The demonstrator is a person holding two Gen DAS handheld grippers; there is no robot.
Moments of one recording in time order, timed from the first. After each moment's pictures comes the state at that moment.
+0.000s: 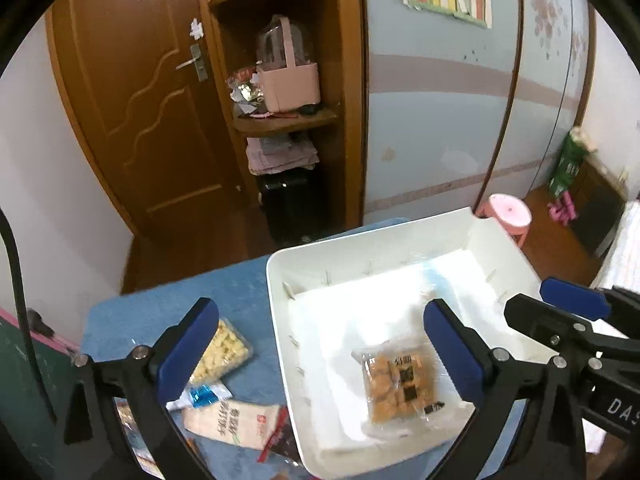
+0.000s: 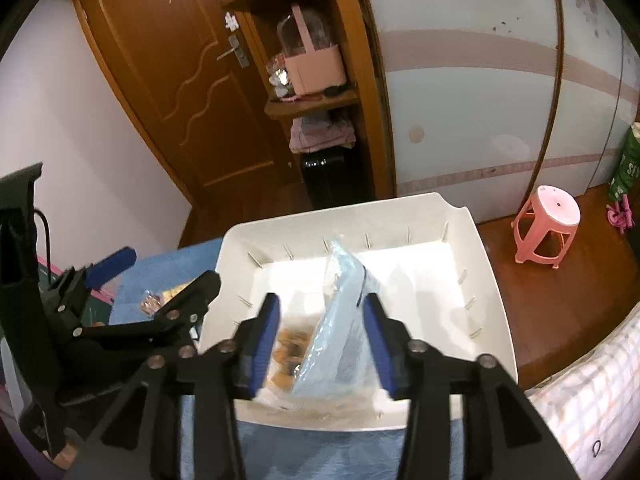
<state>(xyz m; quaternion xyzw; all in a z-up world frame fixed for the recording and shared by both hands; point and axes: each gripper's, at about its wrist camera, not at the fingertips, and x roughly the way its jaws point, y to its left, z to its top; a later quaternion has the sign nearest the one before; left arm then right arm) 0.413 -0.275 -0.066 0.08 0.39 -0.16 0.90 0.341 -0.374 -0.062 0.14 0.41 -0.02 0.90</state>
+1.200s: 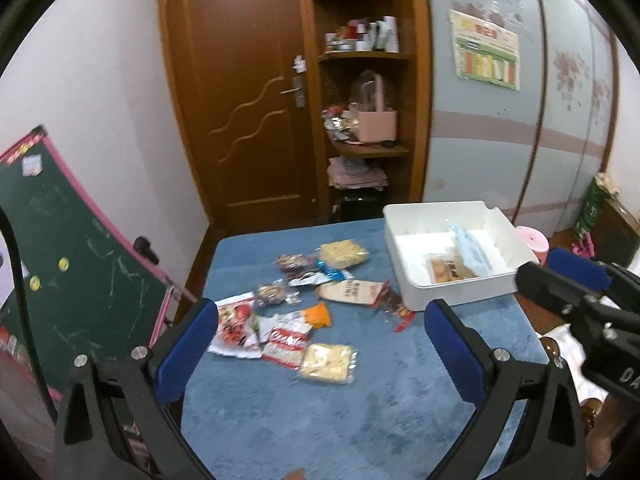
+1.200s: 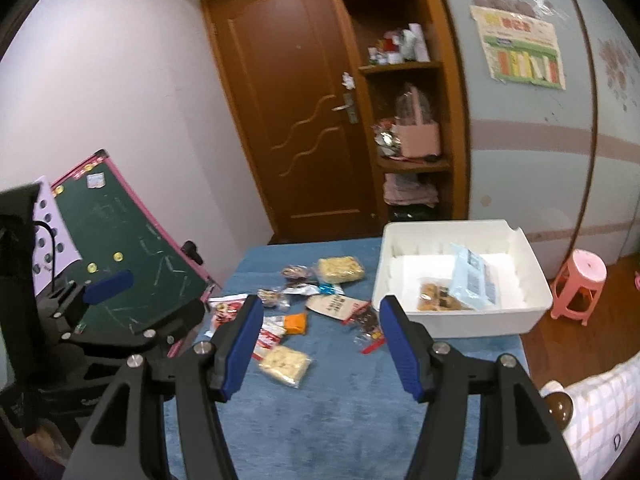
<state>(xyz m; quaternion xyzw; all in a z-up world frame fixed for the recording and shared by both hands) 0.134 -0.050 0.022 0.05 0.32 -0.05 0.94 0.125 -0.187 0.018 0.07 0.28 0.10 0.95</state>
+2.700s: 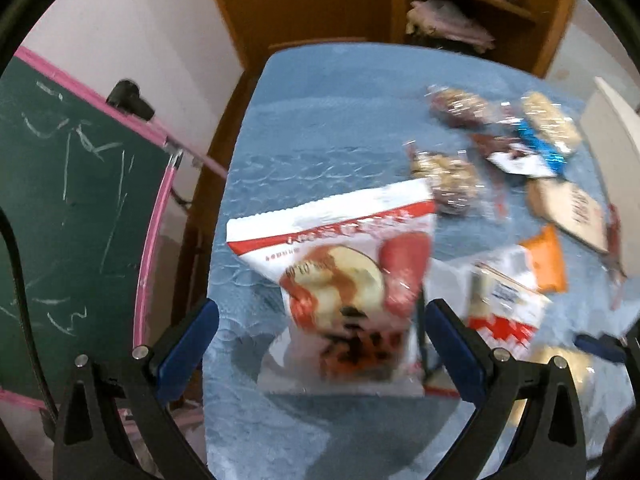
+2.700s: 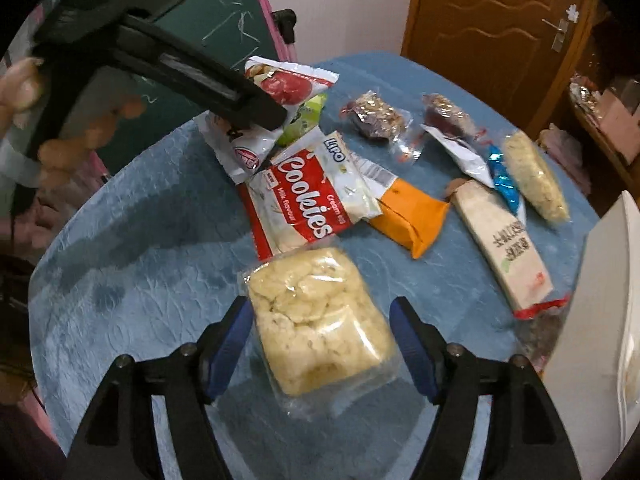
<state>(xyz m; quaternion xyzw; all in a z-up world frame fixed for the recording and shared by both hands) 0.376 0.093 -0.244 0.03 0.58 0.05 0.81 0.290 -0.035 -0.235 -0.22 0.48 0.31 0.79</state>
